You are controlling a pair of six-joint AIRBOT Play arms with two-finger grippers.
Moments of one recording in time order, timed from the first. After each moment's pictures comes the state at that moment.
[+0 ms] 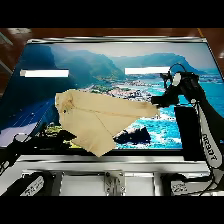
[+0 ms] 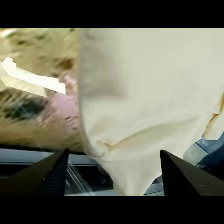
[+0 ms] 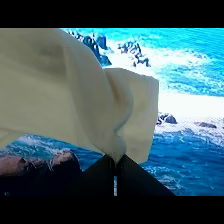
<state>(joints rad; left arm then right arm) 0.18 -1.00 0.24 0.60 -0.91 -1.43 0.06 -1.58 1.36 -1.49 1.28 1.53</state>
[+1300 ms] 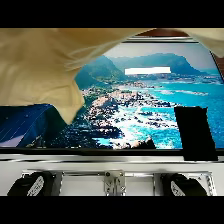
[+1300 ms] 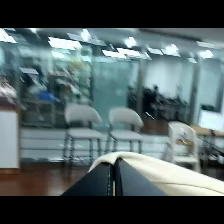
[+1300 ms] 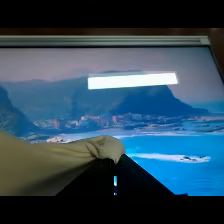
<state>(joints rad) 0.16 -0.71 2.04 1.22 -0.99 -1.57 0.06 -0.90 1.84 -1.75 1.36 1.61</state>
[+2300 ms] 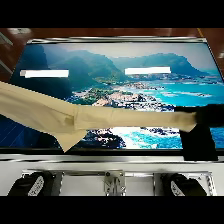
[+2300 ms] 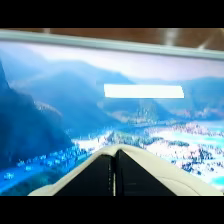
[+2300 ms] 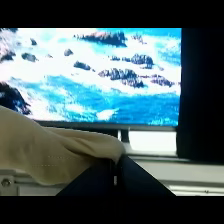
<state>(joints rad) 0.16 -0.65 1.68 1.23 -1.43 -1.56 0.06 -0.83 1.40 -1.57 1.84 1.59</state>
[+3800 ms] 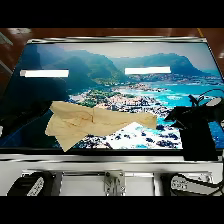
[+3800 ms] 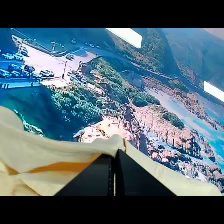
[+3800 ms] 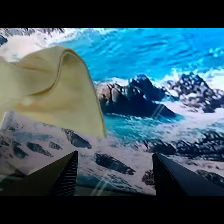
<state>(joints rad) 0.07 -0.65 0.61 0.88 -0.64 -1.56 -0.40 -1.44 0.94 -1.05 1.27 1.35</state>
